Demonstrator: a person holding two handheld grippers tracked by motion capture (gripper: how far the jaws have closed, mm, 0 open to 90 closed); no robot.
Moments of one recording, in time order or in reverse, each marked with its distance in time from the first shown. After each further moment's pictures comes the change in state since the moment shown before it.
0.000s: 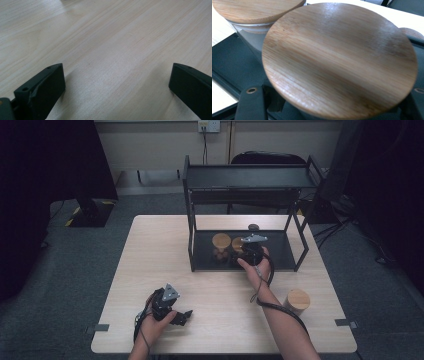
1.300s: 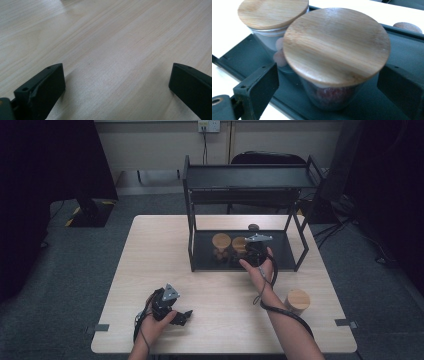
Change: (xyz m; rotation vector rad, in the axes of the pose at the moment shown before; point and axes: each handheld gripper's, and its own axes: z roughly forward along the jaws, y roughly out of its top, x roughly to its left) left arm 0.000 0.000 0.000 0.000 0.000 0.000; right arm 0.000 0.002 -0.022 0.012 0.032 0.066
